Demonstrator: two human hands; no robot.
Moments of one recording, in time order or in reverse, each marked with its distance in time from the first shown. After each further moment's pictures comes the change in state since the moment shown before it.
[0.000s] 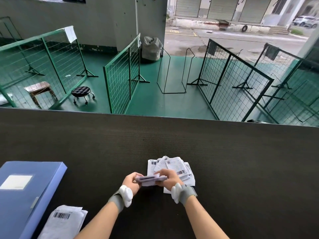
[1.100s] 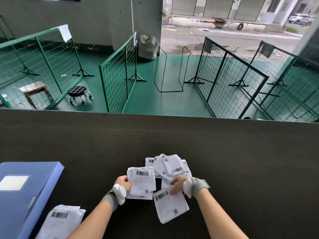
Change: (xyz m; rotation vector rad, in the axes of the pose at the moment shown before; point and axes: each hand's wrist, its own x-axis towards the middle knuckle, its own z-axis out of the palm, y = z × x) left_hand -0.009 0.003 -0.014 -0.002 0.069 -0.282; right_hand -0.021 0.006 -0.048 -0.586 -0.202 0.377
